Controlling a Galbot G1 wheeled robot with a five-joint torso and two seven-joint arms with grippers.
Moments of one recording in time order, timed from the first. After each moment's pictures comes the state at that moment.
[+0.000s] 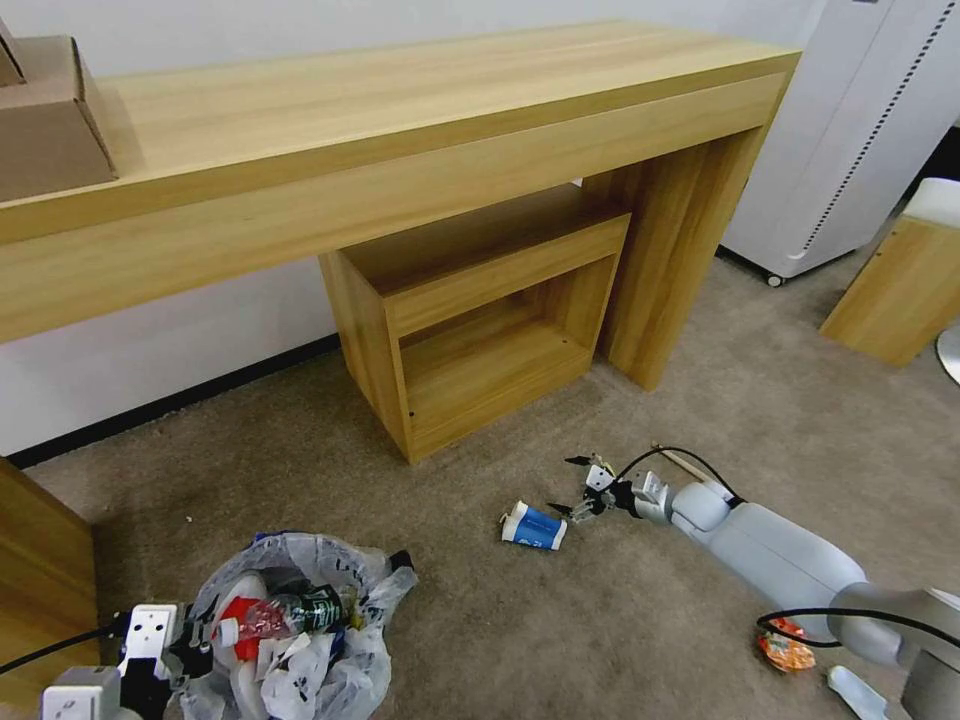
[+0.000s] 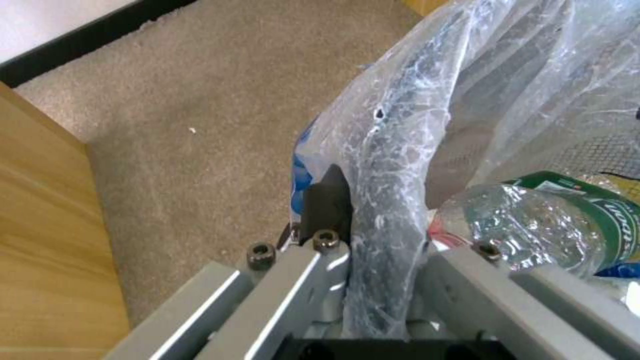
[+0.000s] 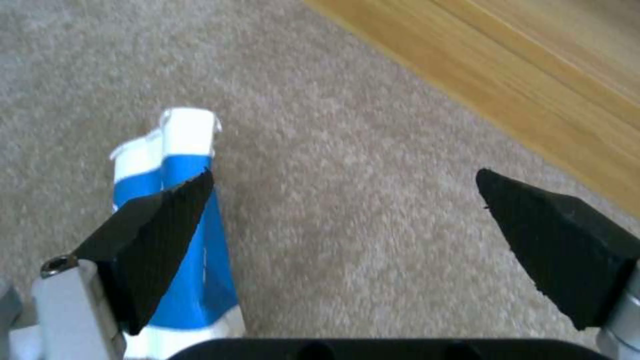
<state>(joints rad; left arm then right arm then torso) 2.19 -0.91 -0.85 -2.34 -0.64 0.27 -0.33 -0.41 1.00 -0.60 0.78 0.40 0.39 -0.50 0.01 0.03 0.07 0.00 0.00</state>
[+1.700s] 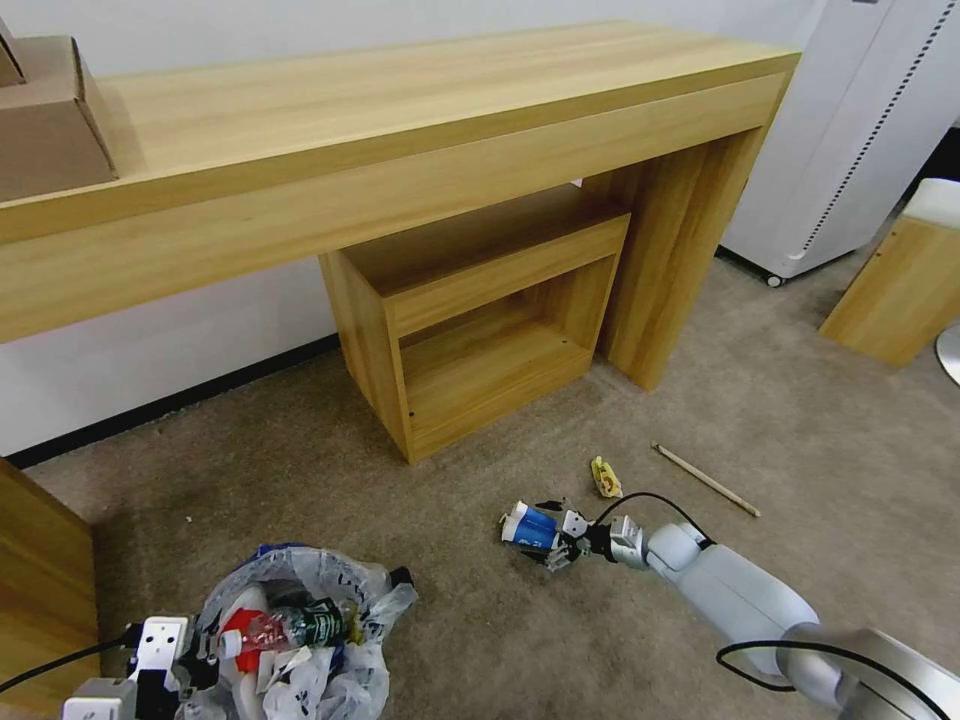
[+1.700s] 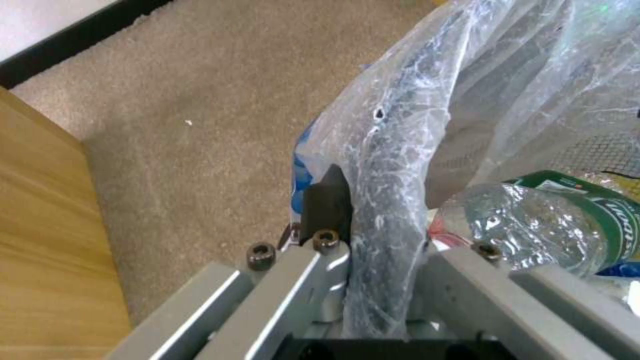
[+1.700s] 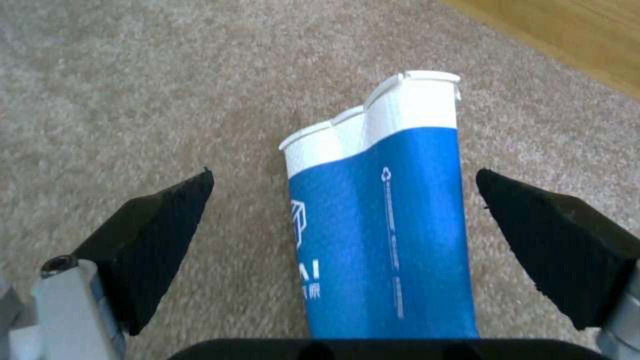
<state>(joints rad) 2.16 -0.91 -0.78 -2.28 -0.56 0.25 -0.34 -0.55 1.15 -0.41 0.63 0.27 0.52 -0.62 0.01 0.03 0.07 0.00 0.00</state>
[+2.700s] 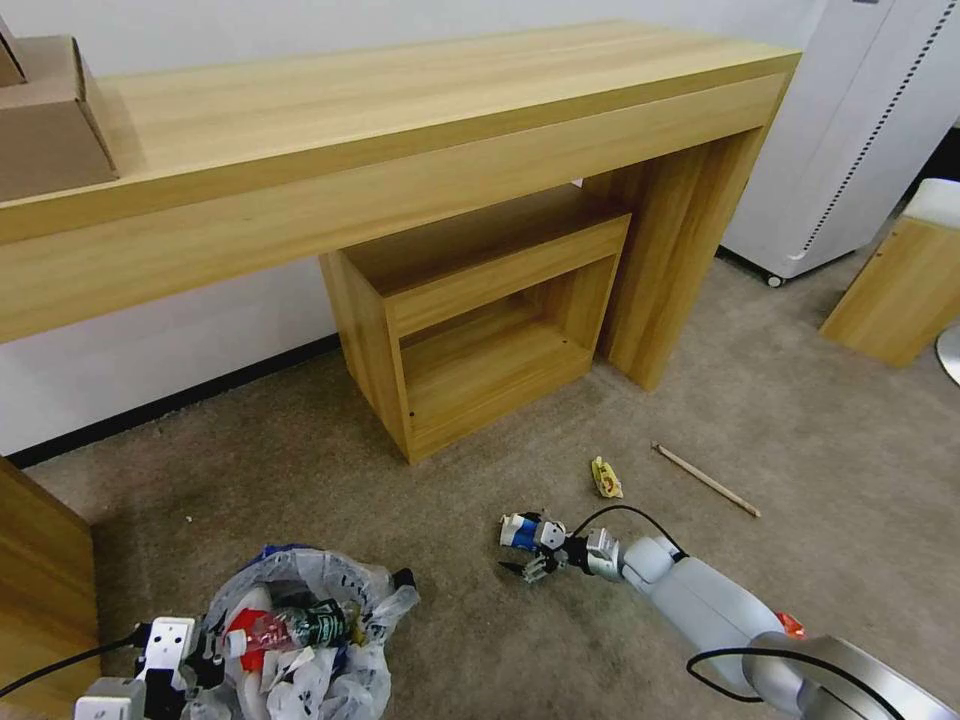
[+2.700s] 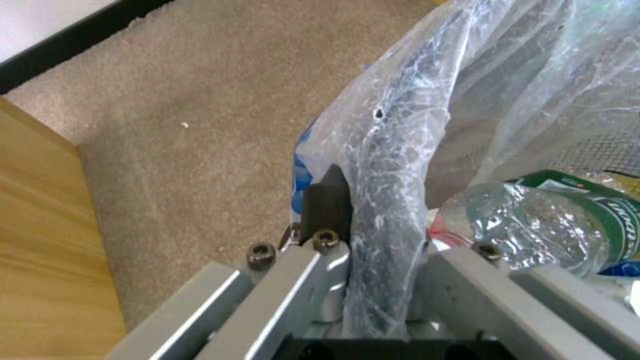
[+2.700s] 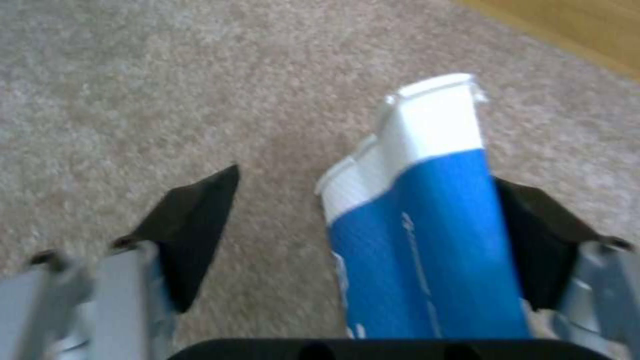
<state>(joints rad) 2.15 -0.89 -0.75 -2.26 -0.56 0.23 -0.34 -0.58 1.20 -0.40 0.59 0.25 0.54 -0.61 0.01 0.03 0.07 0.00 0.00</state>
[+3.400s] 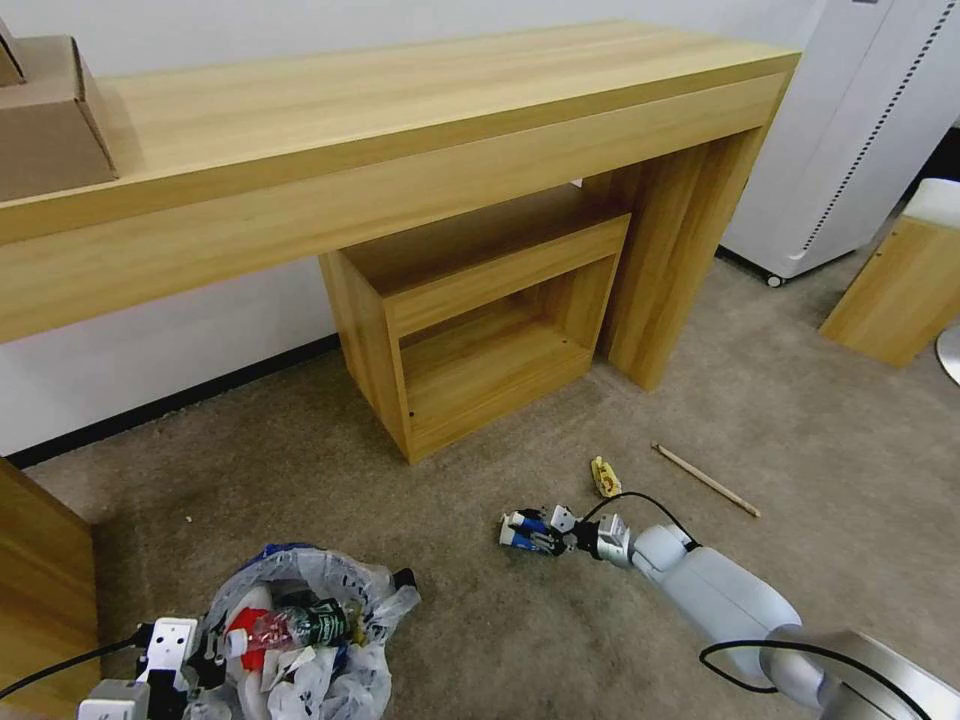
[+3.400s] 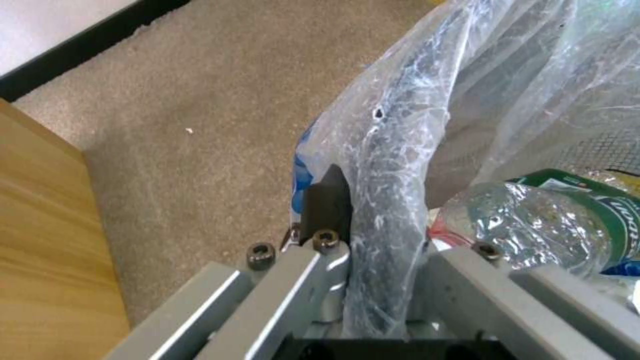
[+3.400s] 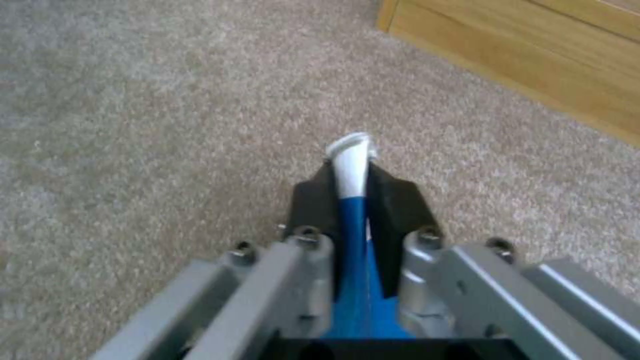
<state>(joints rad) 2.14 -0.89 -0.74 -2.25 -0.54 0.22 -0.35 -0.54 1.18 -0.42 0.63 0.33 0.52 -0.60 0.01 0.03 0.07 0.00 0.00</state>
